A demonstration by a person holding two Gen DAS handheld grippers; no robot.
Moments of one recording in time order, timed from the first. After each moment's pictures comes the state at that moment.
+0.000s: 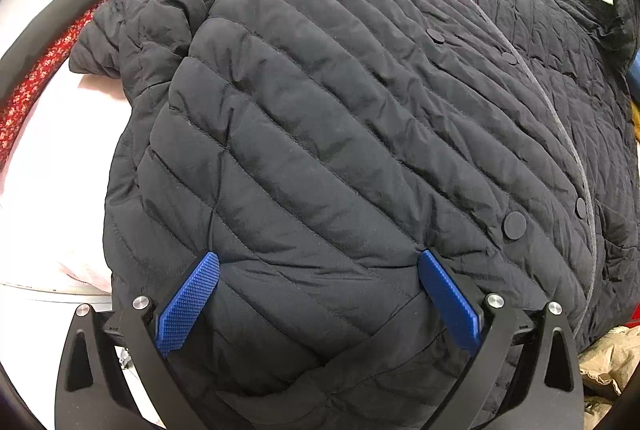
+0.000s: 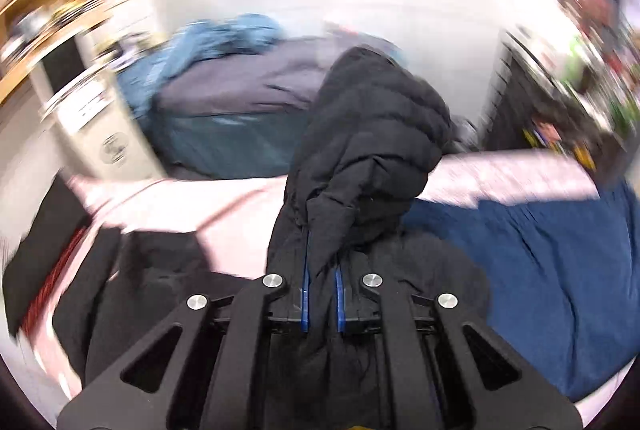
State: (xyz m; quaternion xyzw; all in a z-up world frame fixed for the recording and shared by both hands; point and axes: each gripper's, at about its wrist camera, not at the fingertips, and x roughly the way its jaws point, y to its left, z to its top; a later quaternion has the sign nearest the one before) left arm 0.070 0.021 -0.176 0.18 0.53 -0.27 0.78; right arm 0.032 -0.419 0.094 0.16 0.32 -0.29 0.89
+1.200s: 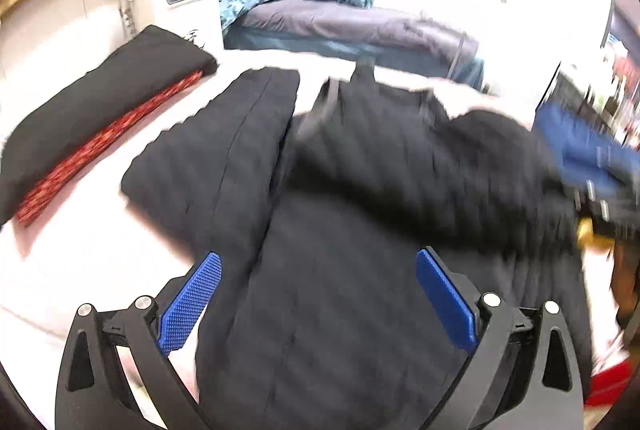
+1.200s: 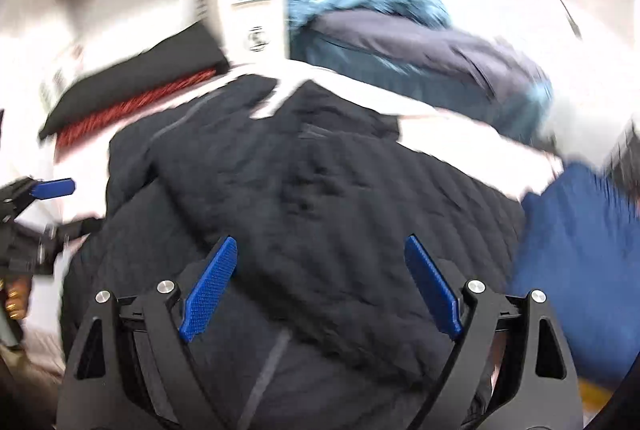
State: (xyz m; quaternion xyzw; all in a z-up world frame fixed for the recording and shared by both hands) left arm 0.133 0.022 -0.056 0.06 0.40 -0.29 0.87; right arm 0.019 -0.223 -0.033 0.05 0.39 -0.09 0.92
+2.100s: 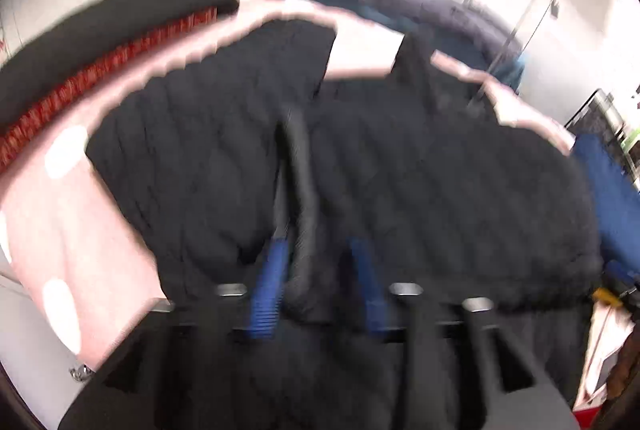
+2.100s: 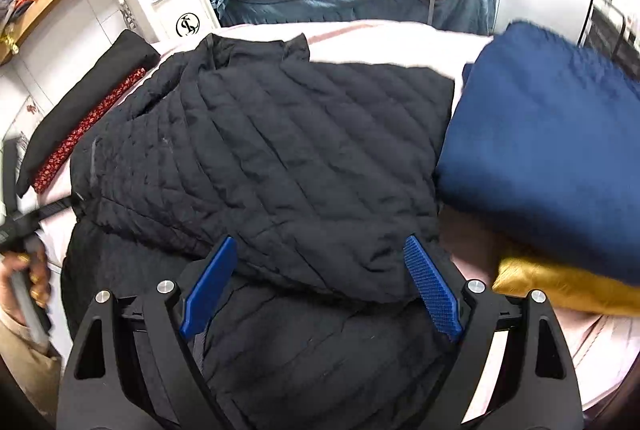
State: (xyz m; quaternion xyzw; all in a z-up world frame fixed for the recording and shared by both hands) left arm 0.178 0.004 -0.093 0.02 0.46 -0.24 0.85; right arm -0.031 -0.284 -0.076 0.16 0.44 -0.16 0.87
